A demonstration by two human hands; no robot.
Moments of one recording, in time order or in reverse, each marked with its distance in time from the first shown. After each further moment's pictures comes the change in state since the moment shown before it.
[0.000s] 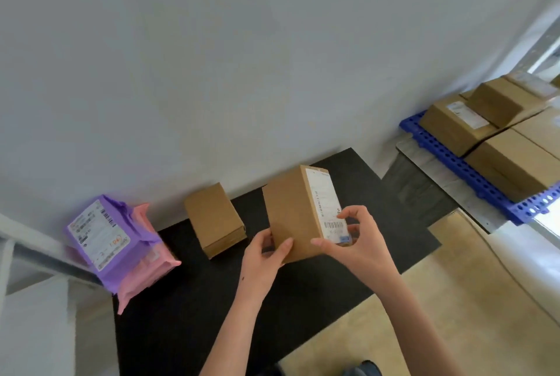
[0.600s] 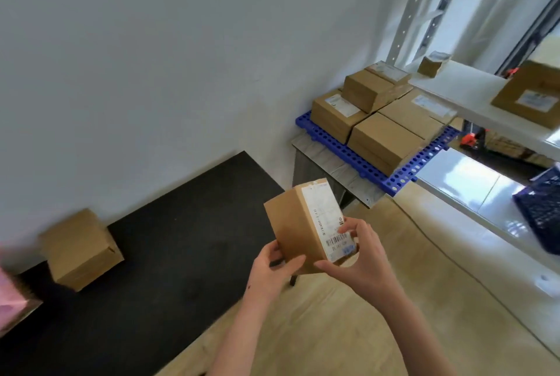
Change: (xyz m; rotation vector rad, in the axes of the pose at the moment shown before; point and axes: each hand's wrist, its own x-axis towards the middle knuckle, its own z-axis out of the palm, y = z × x) left_hand -0.076 0.005 0.283 0.143 -0.240 -0.069; right_hand -0.052 0.174 -0.248 -0.115 0.195 -0.176
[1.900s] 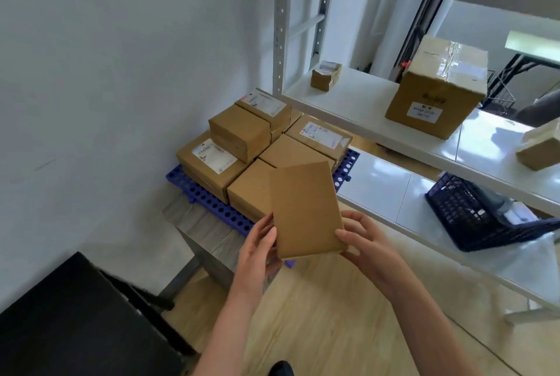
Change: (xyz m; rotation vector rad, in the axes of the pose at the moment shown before) left_hand 0.229 0.164 0.298 -0.311 -0.365 0.110; right_hand 0.221 0.188 -0.270 0.840 0.109 0.505
